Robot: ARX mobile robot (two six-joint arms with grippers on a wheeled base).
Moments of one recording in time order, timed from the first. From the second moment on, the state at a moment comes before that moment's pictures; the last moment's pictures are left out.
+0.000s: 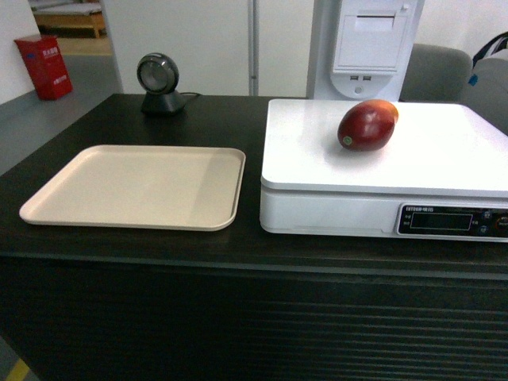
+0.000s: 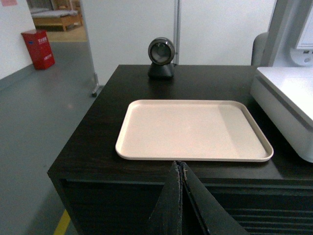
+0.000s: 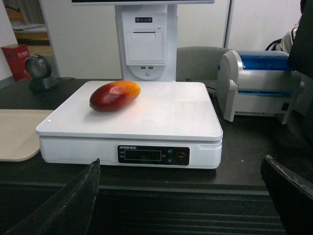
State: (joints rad) left arm 0.00 0.80 0.01 0.75 0.00 -0.01; right arm 0.00 0.00 0.01 0.00 0.00 0.00
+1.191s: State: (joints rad) left arm 0.00 0.18 0.01 0.18 0.00 -0.01; right arm 0.00 0.00 0.01 0.00 0.00 0.00
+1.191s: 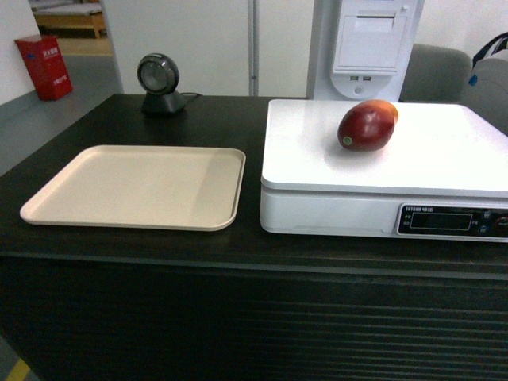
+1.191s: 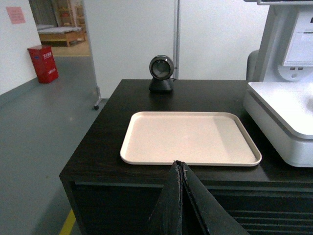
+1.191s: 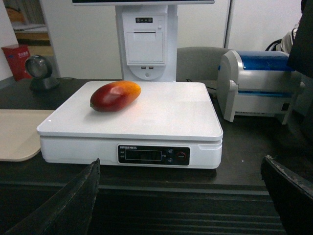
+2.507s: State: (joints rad) left arm 0.00 0.00 0.01 0.00 0.00 -0.01; right arm 0.00 0.01 0.01 0.00 0.00 0.00
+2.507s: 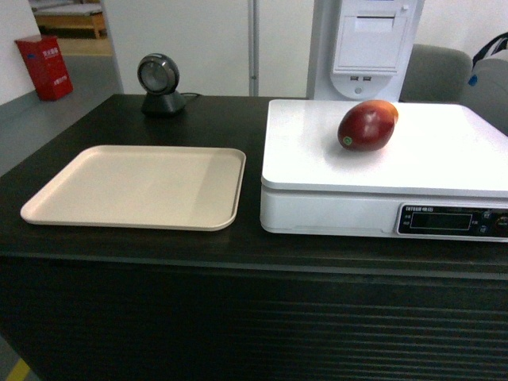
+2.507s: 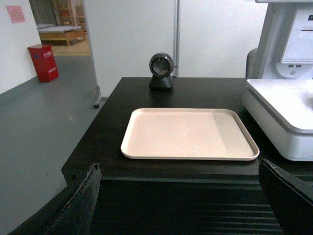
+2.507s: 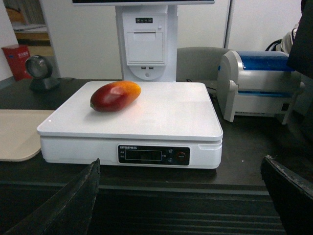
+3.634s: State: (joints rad) left arm 0.00 0.00 0.01 0.00 0.00 -0.01; right arm 0.00 0.00 0.01 0.00 0.00 0.00
